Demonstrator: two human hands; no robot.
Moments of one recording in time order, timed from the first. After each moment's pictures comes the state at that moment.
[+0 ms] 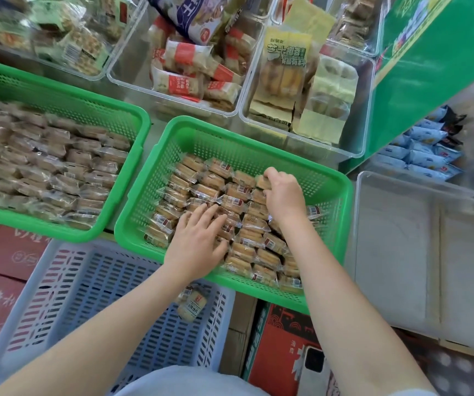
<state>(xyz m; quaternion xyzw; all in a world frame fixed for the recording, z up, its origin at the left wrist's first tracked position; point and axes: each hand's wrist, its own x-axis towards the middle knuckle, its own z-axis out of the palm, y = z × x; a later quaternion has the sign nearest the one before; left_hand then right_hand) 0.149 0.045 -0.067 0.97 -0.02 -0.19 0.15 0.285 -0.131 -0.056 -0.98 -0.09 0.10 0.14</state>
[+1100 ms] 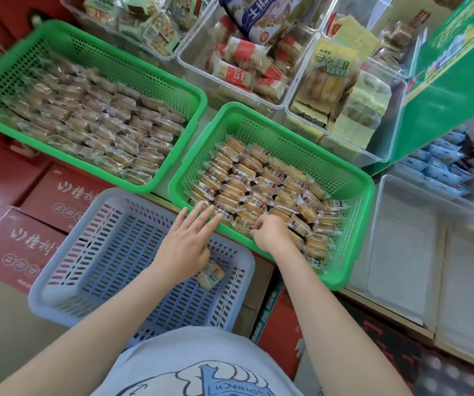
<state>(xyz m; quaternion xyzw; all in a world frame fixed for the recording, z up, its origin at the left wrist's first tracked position) 0.033 0.111 -0.066 0.98 -0.03 -0.09 0.16 0.155 -0.067 -0.028 -0.92 -0.01 0.38 0.12</state>
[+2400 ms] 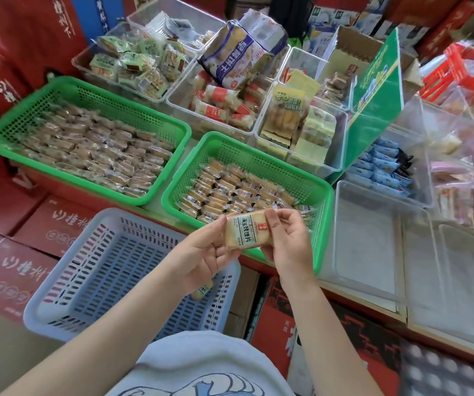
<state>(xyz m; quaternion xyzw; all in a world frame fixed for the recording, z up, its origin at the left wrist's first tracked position) 0.006 0.048 0.093 0.30 0.22 -0.19 0.91 0.051 -0.107 0.113 -0.74 0.07 0.12 0.66</state>
